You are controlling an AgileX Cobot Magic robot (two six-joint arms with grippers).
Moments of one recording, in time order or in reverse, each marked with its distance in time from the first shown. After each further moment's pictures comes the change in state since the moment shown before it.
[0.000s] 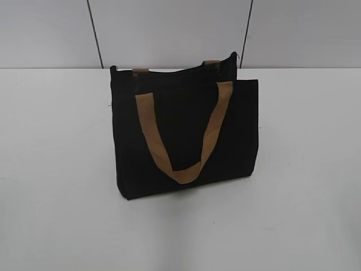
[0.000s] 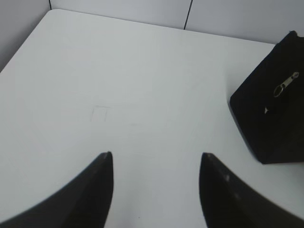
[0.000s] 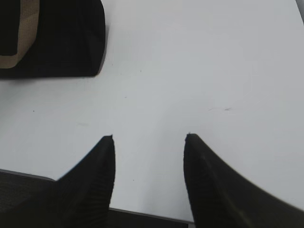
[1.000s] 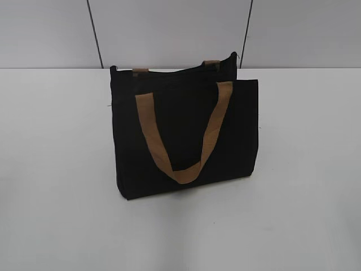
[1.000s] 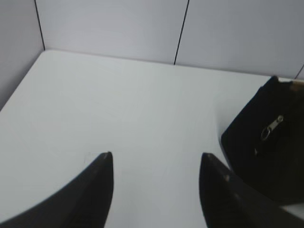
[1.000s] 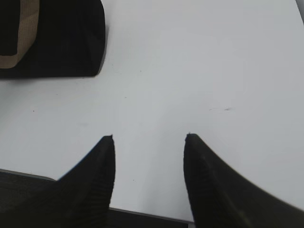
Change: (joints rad) left arm 0.000 0.188 -0.071 -0.012 -0.226 0.046; right arm 0.000 0.000 0.000 0.000 0.000 0.000
